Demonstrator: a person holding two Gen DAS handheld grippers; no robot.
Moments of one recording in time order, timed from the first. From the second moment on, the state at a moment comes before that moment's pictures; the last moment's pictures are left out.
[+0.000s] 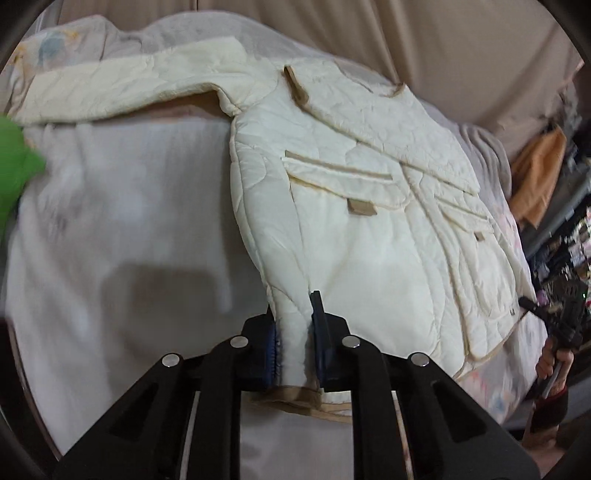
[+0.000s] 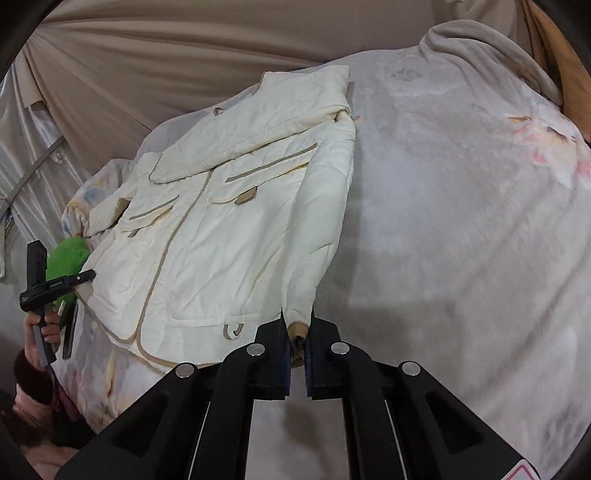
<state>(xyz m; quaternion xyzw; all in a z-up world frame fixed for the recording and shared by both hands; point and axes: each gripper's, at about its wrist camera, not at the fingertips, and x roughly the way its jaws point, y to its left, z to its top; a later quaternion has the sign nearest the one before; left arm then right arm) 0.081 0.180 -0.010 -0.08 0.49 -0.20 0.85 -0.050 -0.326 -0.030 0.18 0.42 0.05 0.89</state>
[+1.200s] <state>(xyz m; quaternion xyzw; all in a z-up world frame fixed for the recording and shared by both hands) 0.391 -0.006 0.014 -0.04 0.40 -0.19 0.90 0.353 -0.343 -0.005 0.13 0.38 0.03 0.92</state>
